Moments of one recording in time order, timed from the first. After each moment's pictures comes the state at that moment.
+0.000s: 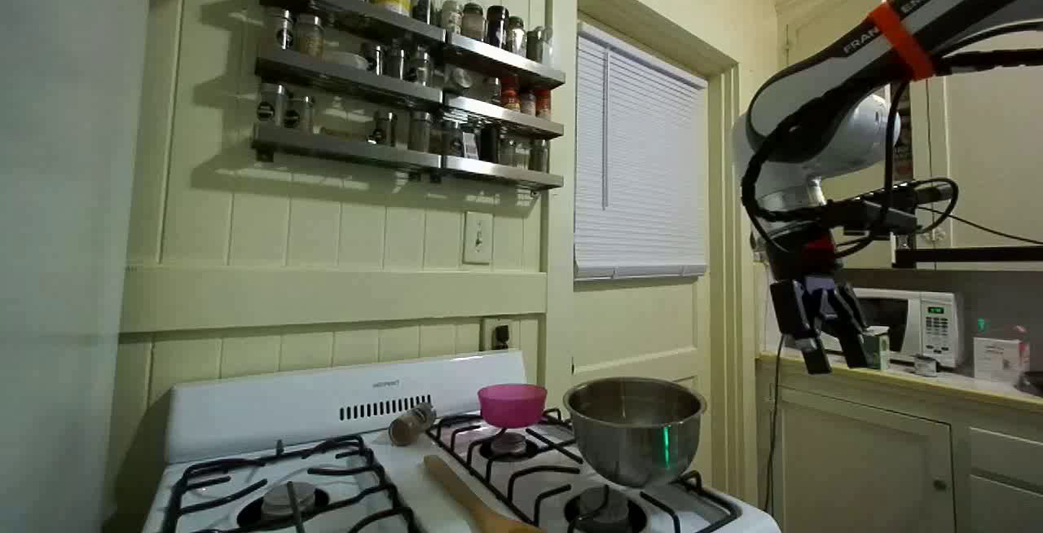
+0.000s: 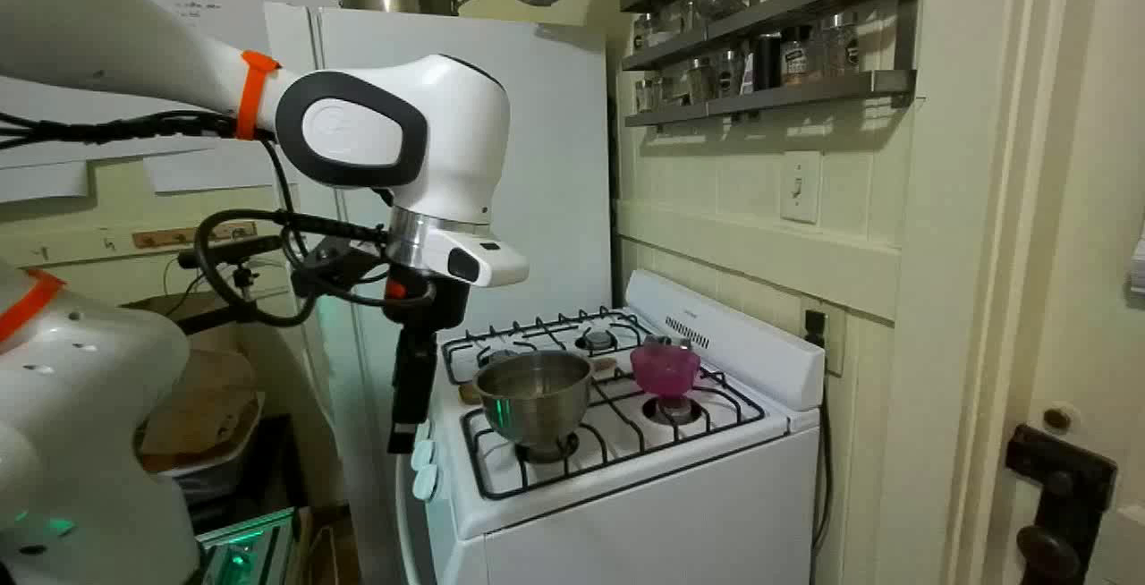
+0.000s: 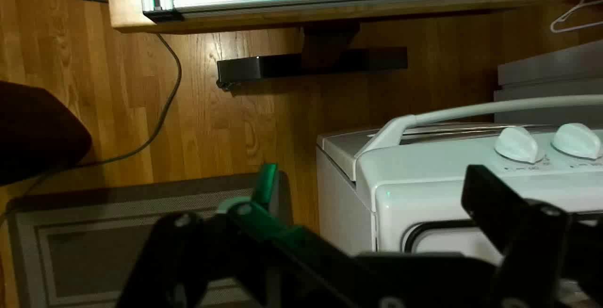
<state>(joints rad) -0.09 -0.66 -0.10 -2.67 -0.07 1.72 -0.06</state>
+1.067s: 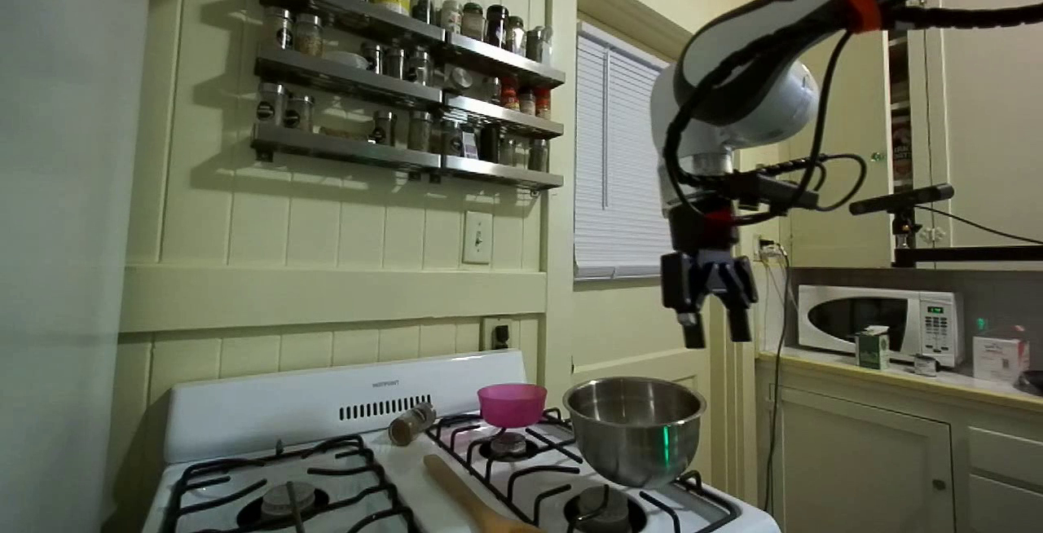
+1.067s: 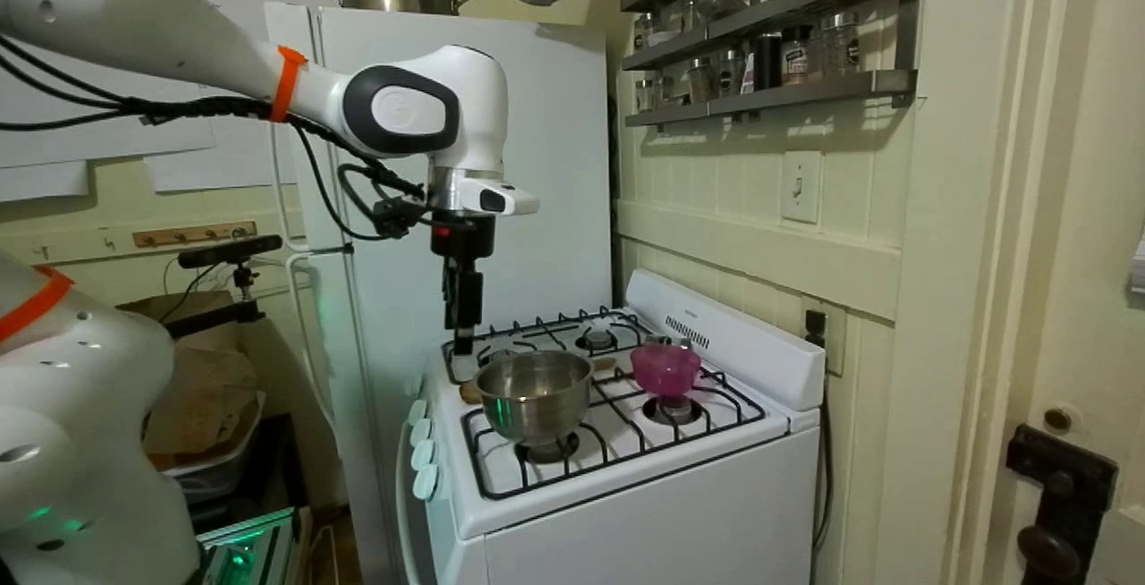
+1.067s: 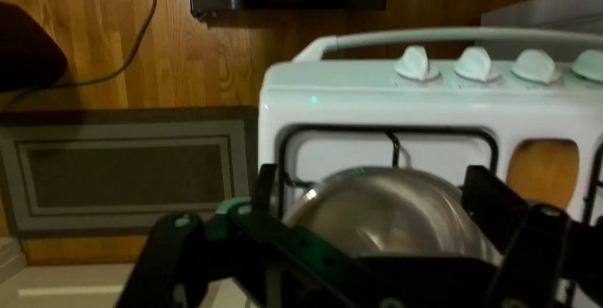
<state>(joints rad) 0.06 -0.55 0.12 -2.52 0.07 1.84 0.14</state>
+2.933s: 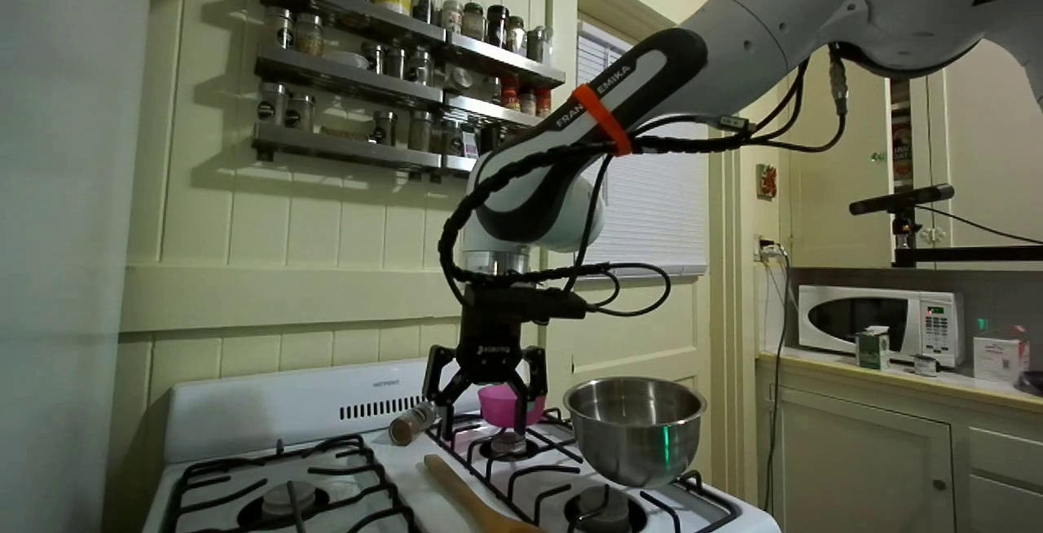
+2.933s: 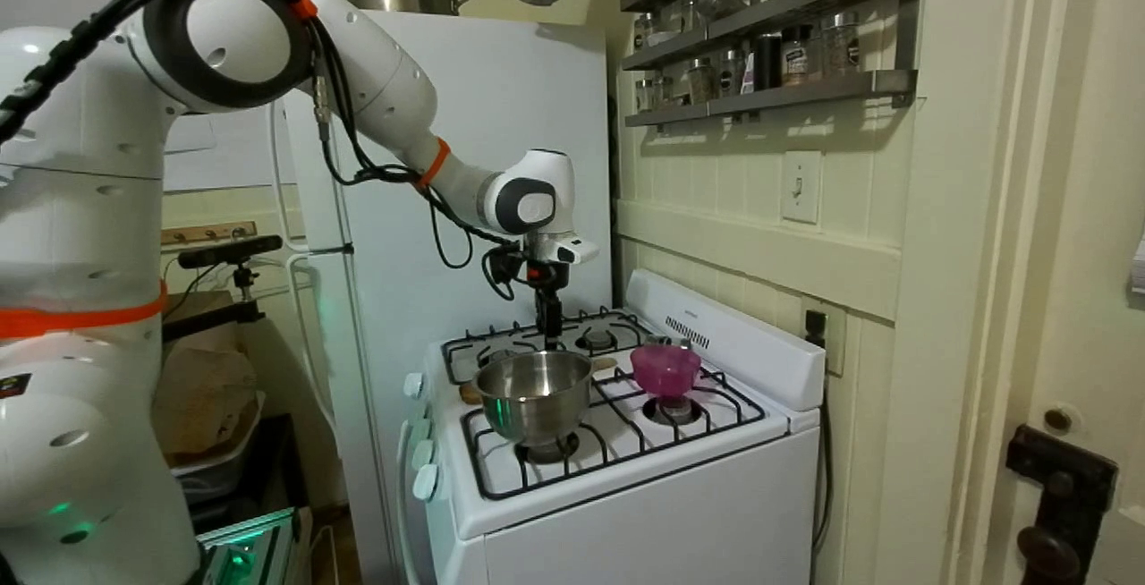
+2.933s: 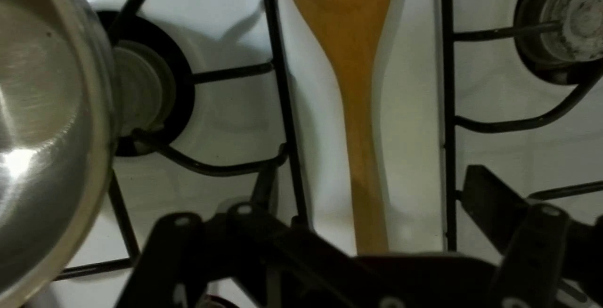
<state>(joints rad) 0.23 0.21 0.23 -2.05 0.03 2.26 0.60</state>
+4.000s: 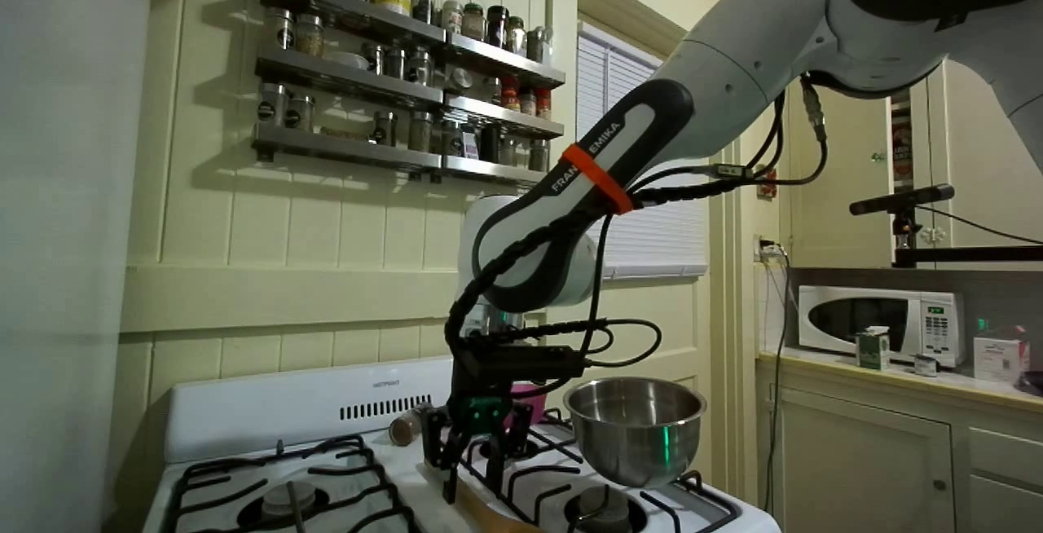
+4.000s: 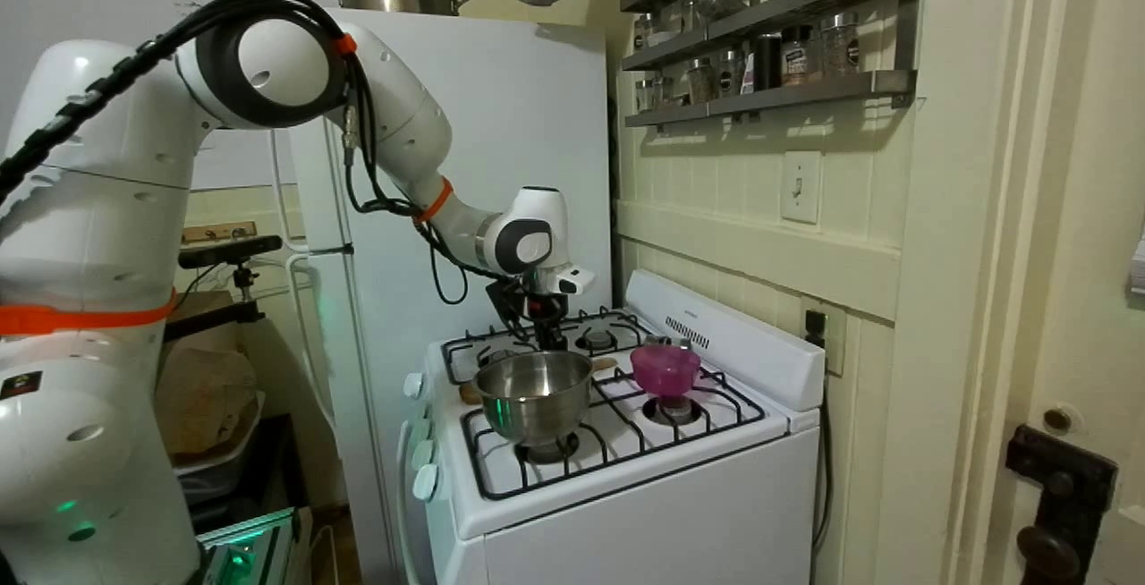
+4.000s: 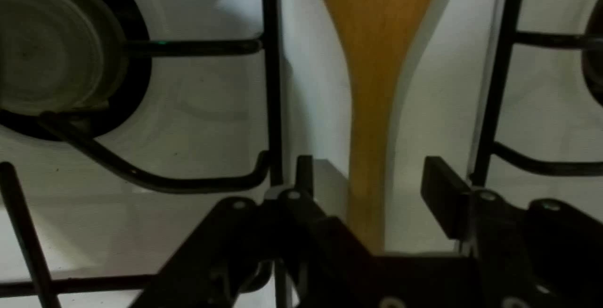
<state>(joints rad) 0.29 0.30 0.19 -2.10 -0.03 2.45 0.53</state>
